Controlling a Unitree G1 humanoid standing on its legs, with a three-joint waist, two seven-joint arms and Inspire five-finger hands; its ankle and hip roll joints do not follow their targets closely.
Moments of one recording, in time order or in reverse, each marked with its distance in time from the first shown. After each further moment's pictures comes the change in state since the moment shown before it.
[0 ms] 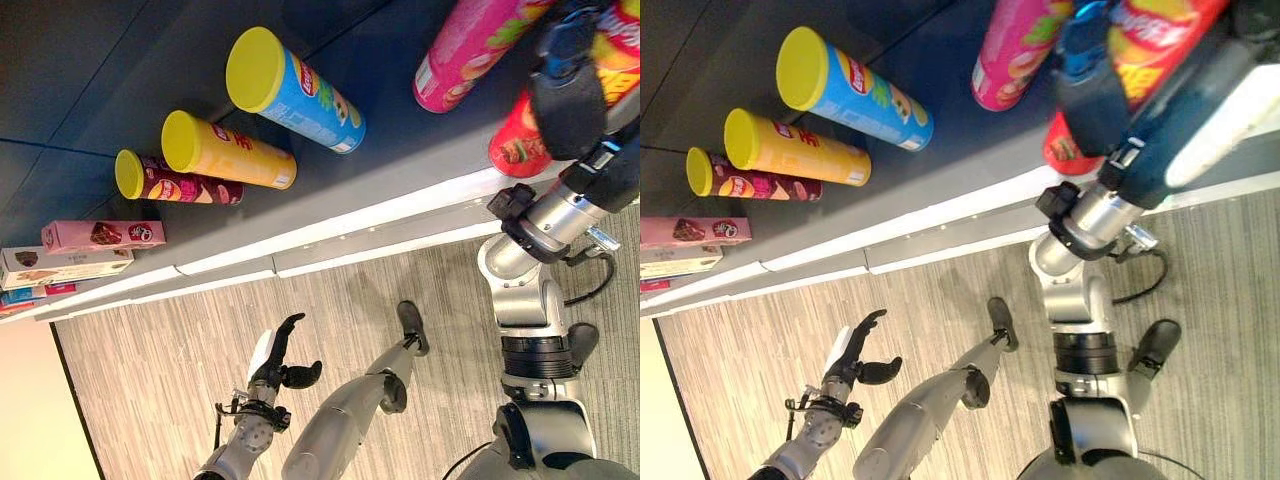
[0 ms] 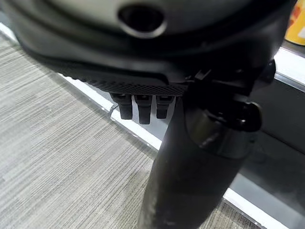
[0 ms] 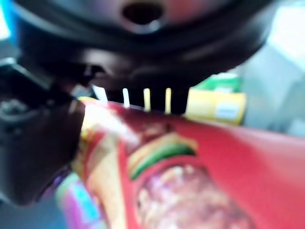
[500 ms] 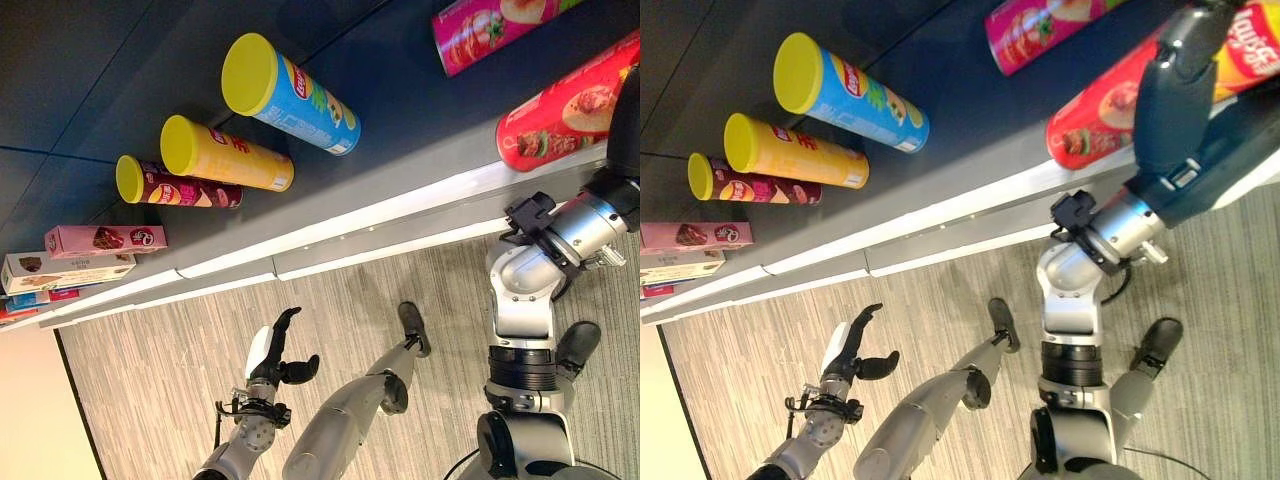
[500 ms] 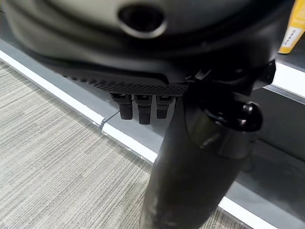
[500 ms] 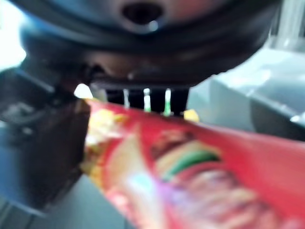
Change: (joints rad) left arm -0.007 0.000 -0.008 0.009 0.025 0.000 0.071; right arm 0.052 0.075 -0.049 -0.075 0.346 -0.146 0.137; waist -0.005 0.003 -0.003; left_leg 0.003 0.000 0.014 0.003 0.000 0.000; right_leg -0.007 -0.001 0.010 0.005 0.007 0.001
